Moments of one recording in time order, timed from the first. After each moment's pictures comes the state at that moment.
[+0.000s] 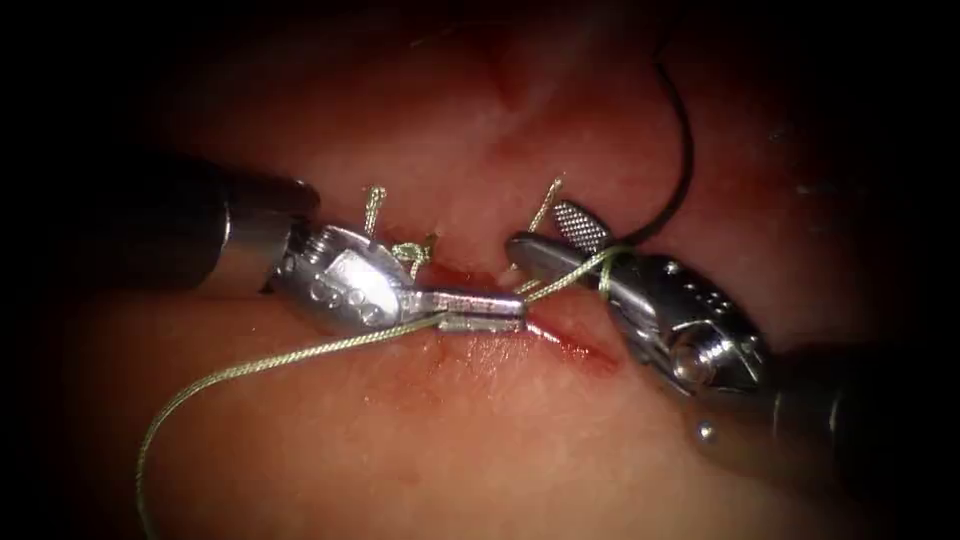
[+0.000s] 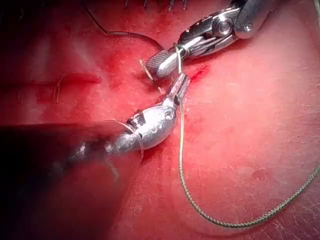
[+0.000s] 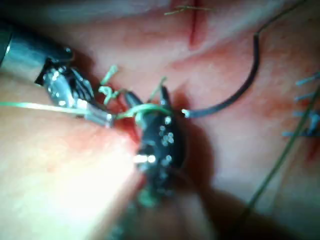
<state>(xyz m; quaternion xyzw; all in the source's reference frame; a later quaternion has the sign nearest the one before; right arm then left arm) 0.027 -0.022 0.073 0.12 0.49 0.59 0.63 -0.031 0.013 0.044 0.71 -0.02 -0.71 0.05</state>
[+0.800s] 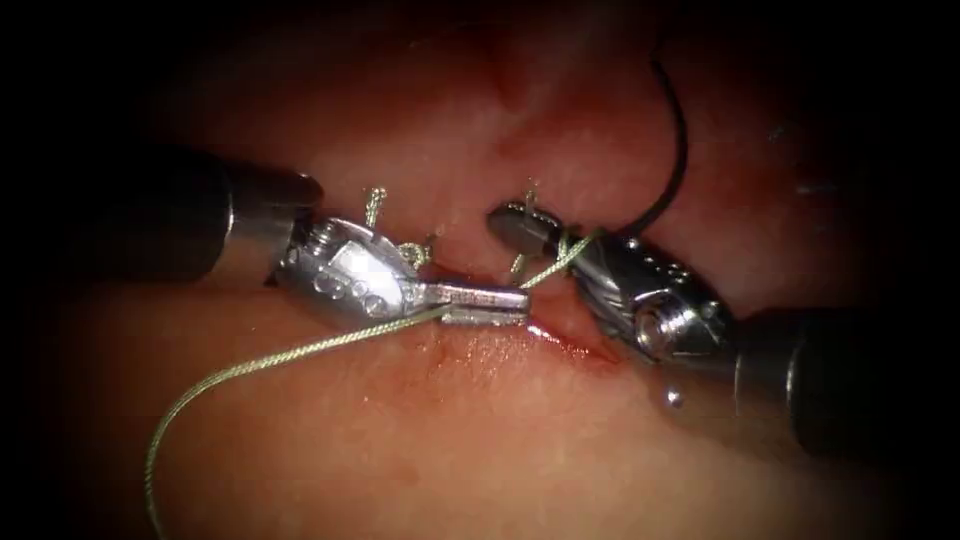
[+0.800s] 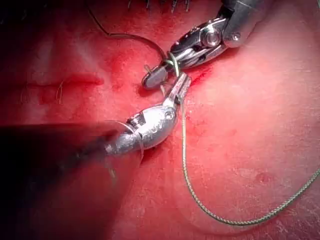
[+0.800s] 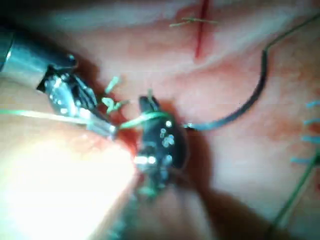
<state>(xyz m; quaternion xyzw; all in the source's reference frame) 0.028 -0.021 0.072 0.06 0.48 0.54 0.69 -0.030 0.014 0.044 0.70 -0.02 -0.71 0.05</state>
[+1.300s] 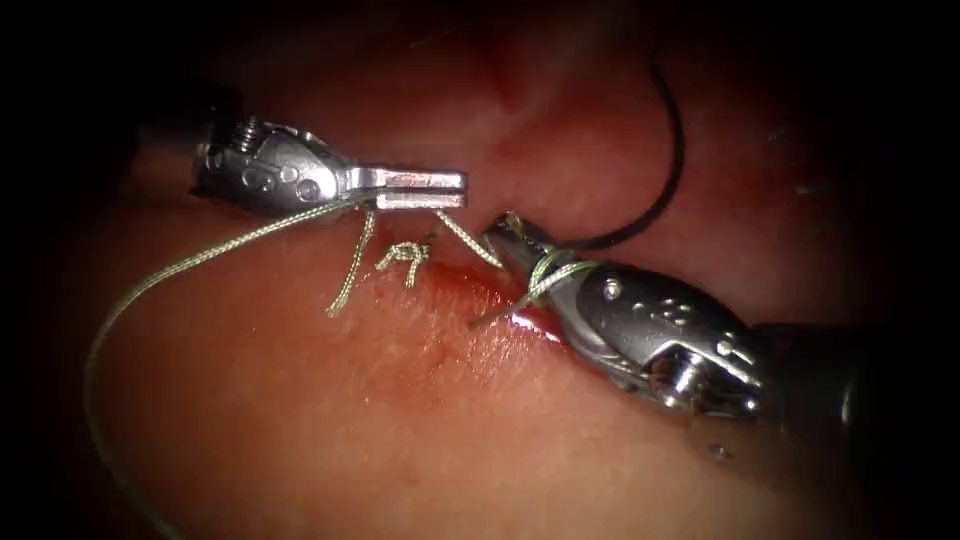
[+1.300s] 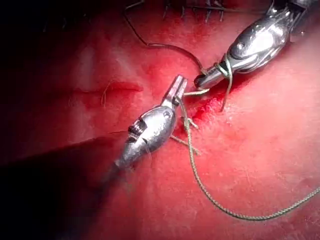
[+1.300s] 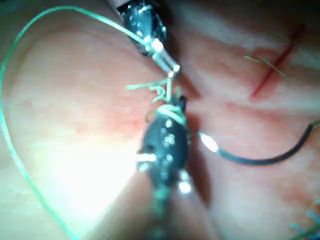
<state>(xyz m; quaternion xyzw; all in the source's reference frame) 0.031 -0.023 0.066 -0.07 0.44 0.43 0.79 -0.026 0.023 0.044 0.67 -0.02 -0.74 -0.01</state>
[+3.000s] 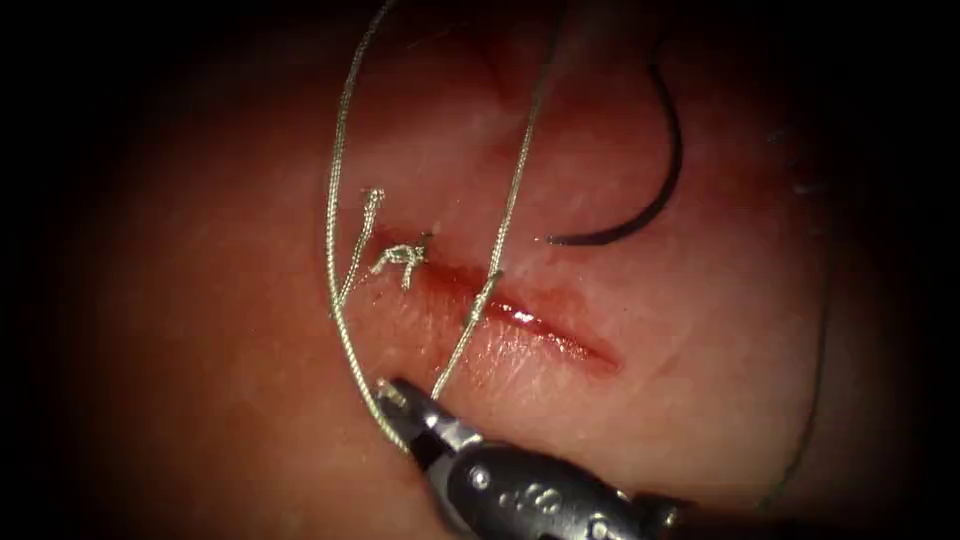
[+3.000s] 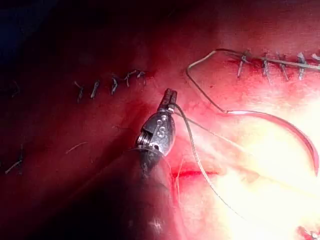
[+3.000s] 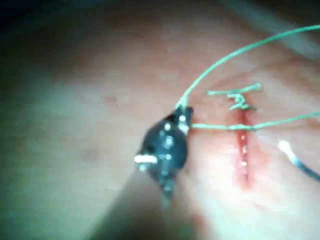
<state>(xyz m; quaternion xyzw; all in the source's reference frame) 0.038 -0.036 0.063 0.00 0.42 0.33 0.84 -0.036 0.045 0.057 0.58 -0.07 -0.81 -0.11</state>
